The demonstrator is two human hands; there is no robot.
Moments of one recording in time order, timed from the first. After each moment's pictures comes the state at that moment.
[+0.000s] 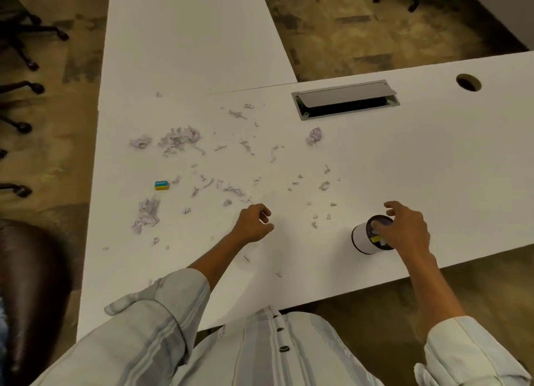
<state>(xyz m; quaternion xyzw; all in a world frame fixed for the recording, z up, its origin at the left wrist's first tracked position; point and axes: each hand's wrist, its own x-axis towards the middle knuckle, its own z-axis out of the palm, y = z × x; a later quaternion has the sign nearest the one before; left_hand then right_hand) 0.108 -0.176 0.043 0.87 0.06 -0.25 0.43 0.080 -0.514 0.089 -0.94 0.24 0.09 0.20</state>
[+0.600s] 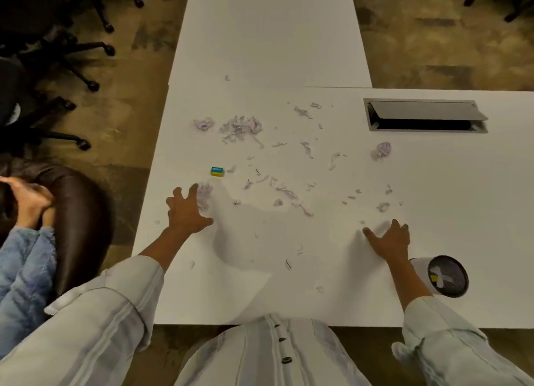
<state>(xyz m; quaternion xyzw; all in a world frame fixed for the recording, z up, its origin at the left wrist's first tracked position) 0.094 0.071 0.023 0.93 0.27 -0.20 0.17 0.144 -0.409 -0.013 -0.92 0.24 0.20 0.24</state>
